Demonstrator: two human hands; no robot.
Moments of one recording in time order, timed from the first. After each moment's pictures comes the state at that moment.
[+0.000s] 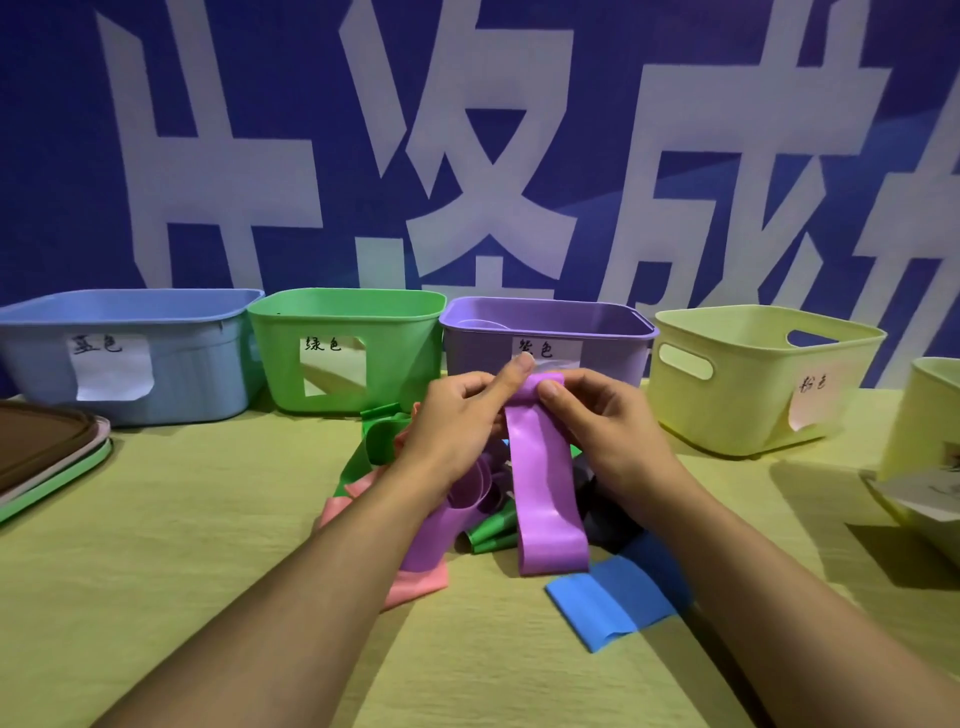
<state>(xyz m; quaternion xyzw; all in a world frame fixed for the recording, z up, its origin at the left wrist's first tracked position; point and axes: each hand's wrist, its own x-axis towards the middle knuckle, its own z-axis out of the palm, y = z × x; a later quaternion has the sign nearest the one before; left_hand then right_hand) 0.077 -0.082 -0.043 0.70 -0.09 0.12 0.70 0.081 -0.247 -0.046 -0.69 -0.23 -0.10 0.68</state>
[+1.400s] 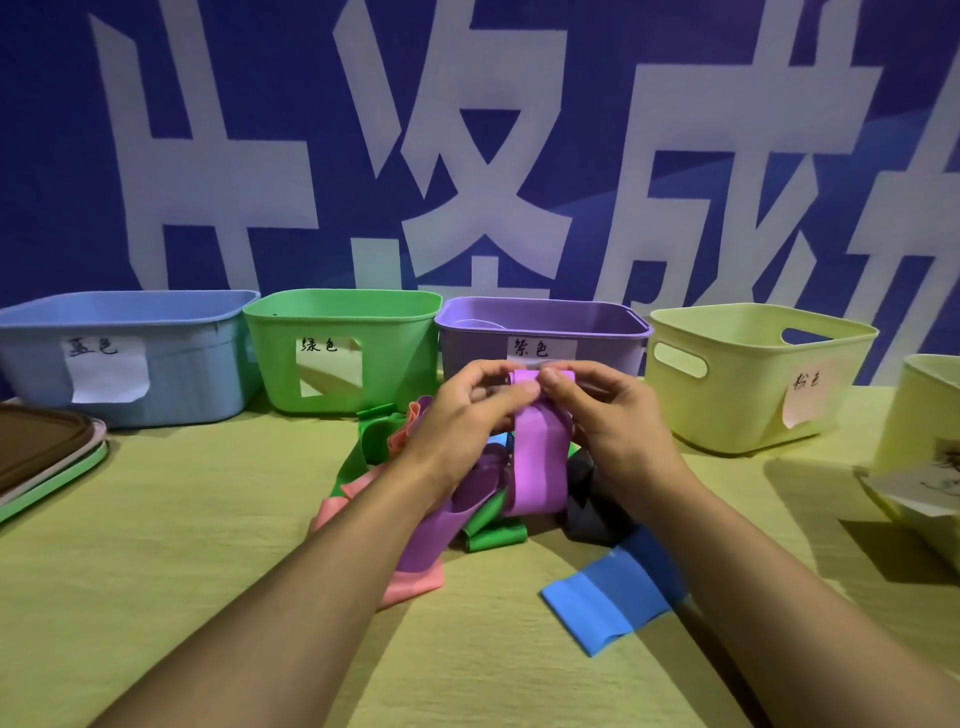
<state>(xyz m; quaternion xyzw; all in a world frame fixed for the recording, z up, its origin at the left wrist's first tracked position) 0.074 -0.086 -0.043 0.67 -0.14 0.09 0.73 0.076 -0.248 -0.040 -0.65 -0.18 -0.12 0.73</state>
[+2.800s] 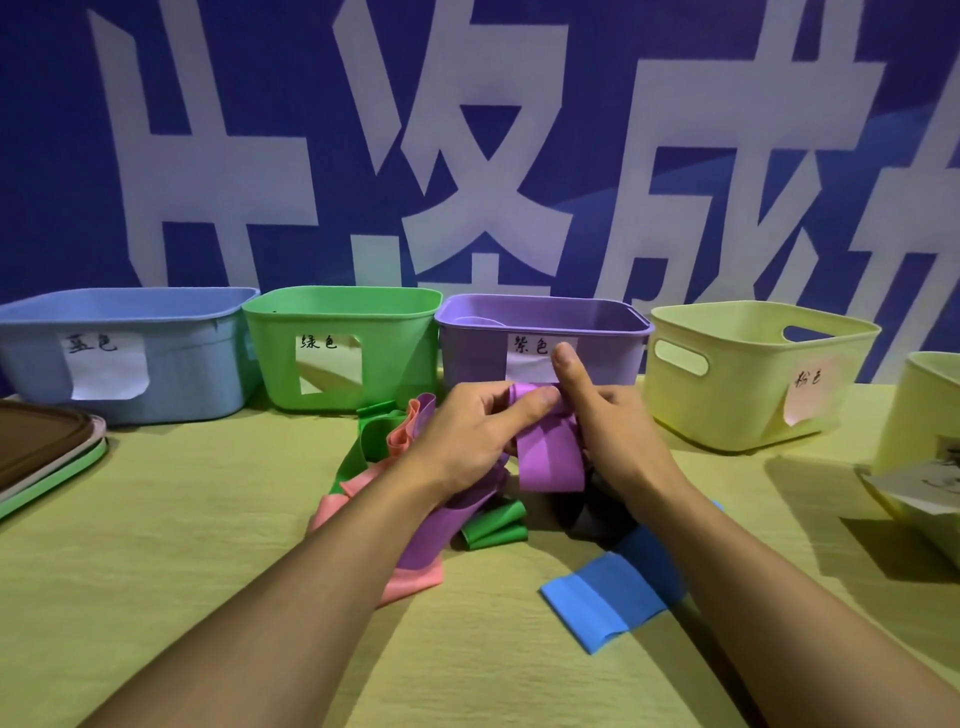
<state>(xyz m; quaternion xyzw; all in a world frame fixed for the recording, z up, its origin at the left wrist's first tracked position) 0.065 -0.086 -0.041 0.75 -0.21 0.07 0.63 0.064 -0.247 -0.032 -0.77 -0.12 -0.11 0.61</state>
